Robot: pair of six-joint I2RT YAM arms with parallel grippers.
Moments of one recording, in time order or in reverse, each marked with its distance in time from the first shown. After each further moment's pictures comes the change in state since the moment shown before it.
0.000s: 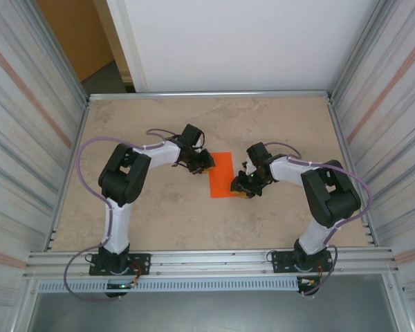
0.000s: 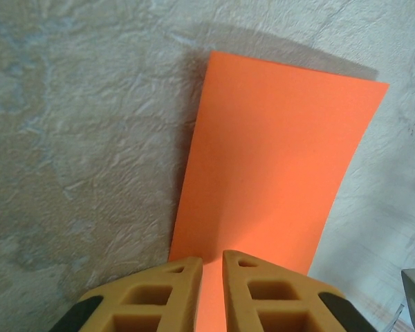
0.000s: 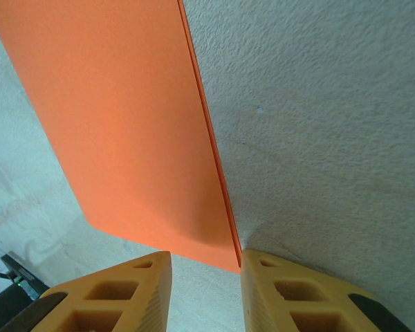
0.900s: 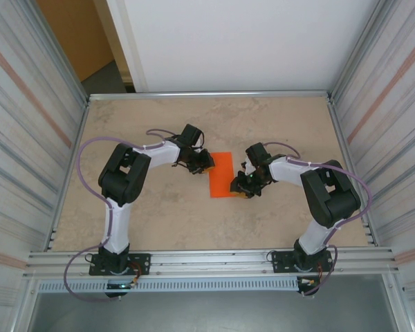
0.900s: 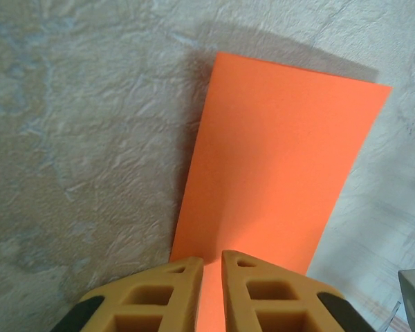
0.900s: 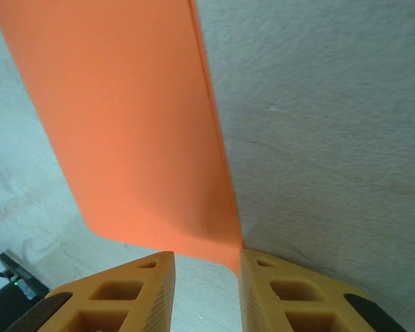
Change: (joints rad) left arm 0.001 0.002 -0.002 0.004 0.011 0.000; right arm 0.006 0.000 0.001 0.000 0.008 -0.002
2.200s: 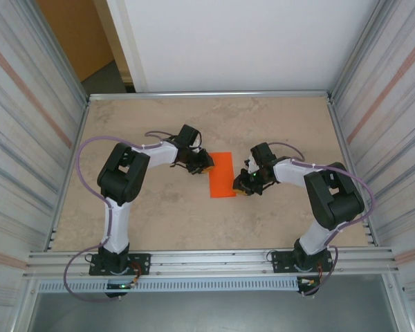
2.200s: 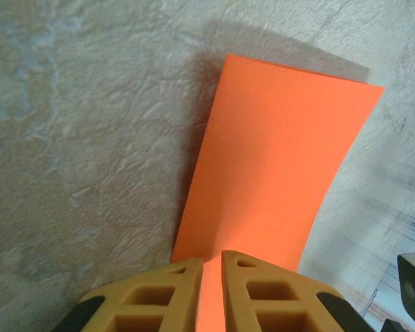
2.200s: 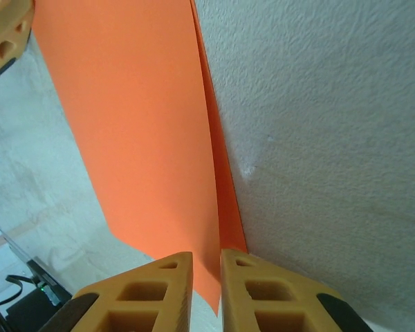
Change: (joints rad) left arm 0.024 0.001 -0.028 0.049 0.064 -0.014; right arm -0.040 -0.031 -0.049 0.105 -0.042 0.031
